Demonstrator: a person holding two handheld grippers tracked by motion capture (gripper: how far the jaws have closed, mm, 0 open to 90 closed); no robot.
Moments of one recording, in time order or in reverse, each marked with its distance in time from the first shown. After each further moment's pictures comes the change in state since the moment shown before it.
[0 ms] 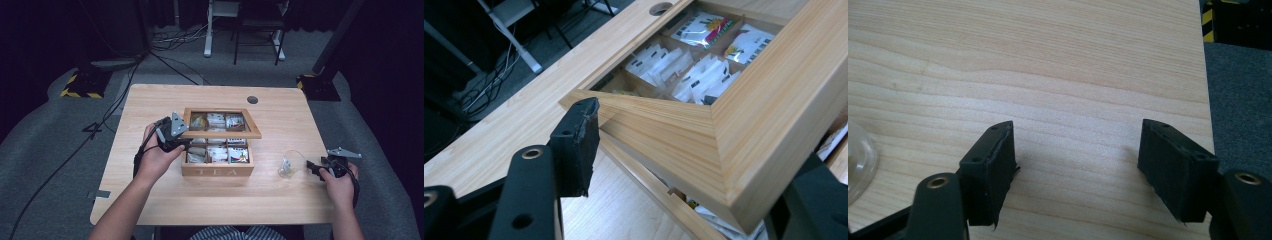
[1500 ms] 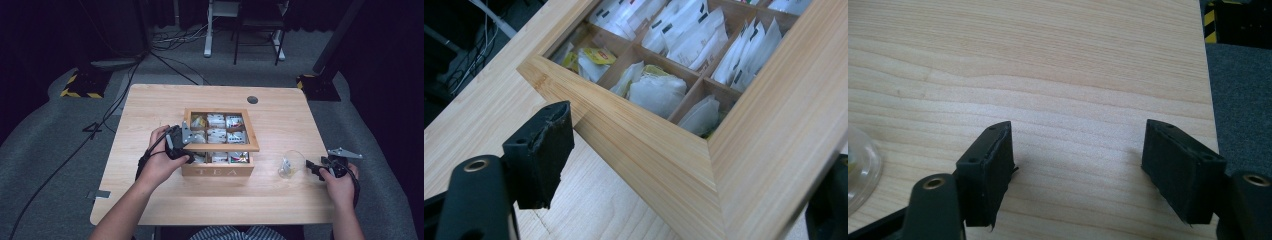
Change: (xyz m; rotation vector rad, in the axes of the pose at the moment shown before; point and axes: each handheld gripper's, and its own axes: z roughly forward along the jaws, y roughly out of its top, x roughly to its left) left arm -0.020 -0.008 0.015 0.164 -0.034 0.095; right arm -0.001 -0.001 0.001 -0.020 0.008 0.022
